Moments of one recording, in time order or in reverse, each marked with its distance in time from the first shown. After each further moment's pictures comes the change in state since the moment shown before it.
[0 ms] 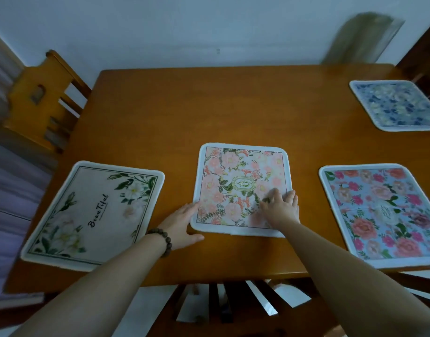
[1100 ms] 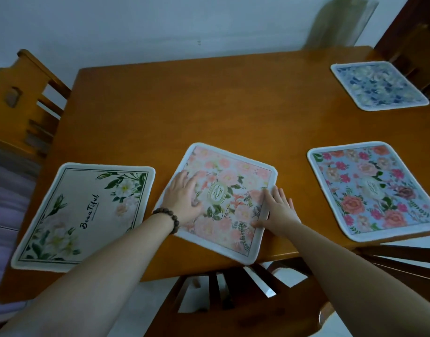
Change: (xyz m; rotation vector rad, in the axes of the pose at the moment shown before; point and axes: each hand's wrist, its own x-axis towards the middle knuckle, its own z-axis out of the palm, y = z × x) left_hand 0.027 0.026 -0.014 0.092 0.339 0.061; right_hand -0.039 0.032 0.008 -0.137 -0.097 -0.202
